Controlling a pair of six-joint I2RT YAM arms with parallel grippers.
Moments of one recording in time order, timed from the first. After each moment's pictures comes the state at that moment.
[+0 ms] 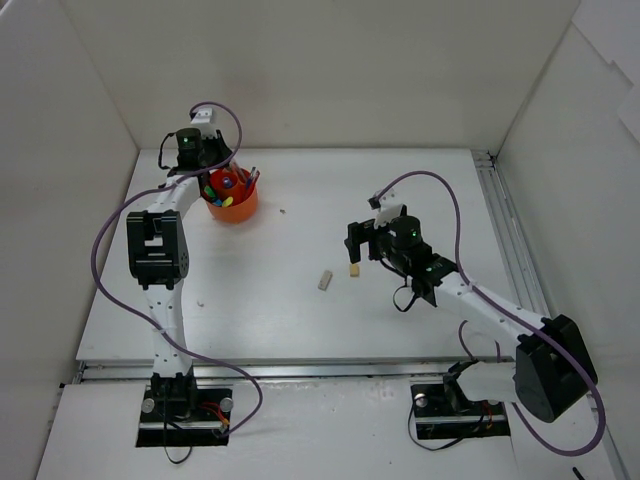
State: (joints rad) left arm 0.01 2.30 1.89 0.09 0.28 -0.17; right arm 0.54 1.27 0.72 0.15 0.06 0.11
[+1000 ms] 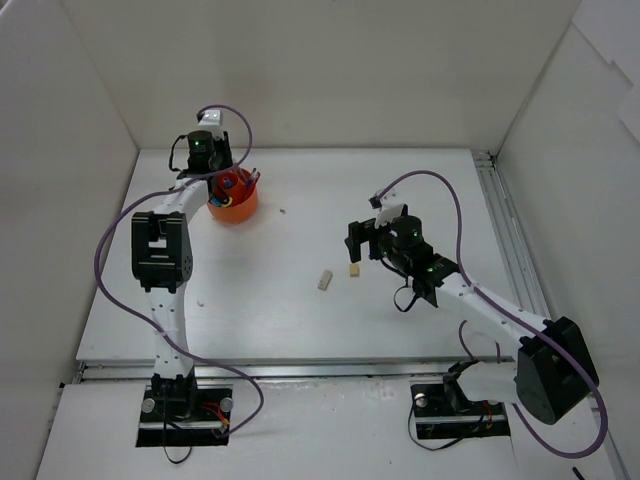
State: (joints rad) left arm -0.04 2.25 1.81 0.14 0.04 -0.08; right arm 0.54 1.25 0.72 0.15 0.06 0.11
